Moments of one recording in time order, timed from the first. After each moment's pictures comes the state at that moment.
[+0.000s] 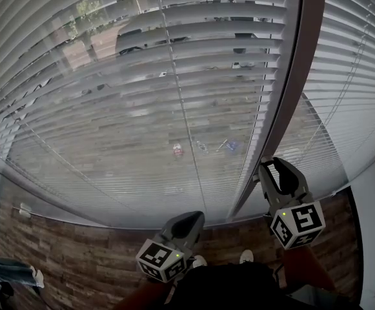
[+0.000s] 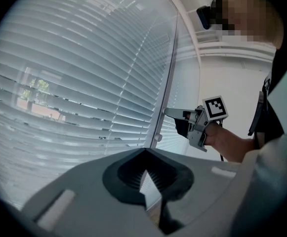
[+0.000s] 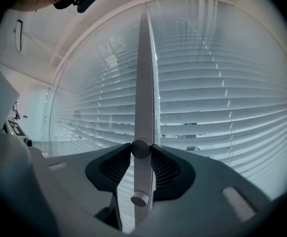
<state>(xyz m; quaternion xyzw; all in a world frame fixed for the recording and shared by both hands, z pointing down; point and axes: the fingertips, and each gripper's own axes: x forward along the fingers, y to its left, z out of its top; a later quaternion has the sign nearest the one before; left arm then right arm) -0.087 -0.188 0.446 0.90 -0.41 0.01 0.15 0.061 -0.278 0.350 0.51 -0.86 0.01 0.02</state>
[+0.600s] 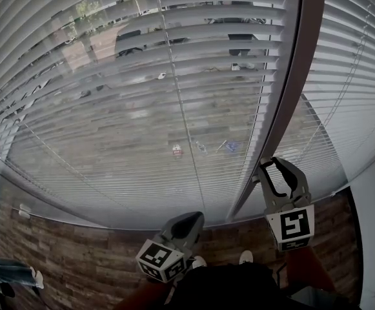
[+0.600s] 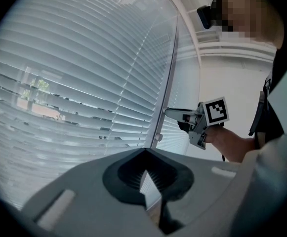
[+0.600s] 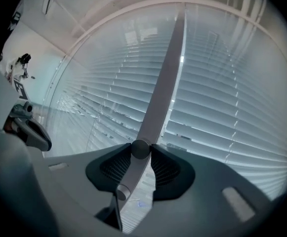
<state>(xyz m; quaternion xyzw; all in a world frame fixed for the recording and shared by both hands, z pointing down) -0.088 -0.187 0.462 0.90 -0.41 0.01 0.15 0.052 -0.273 0.362 0.53 -0.84 -0.10 0.11</state>
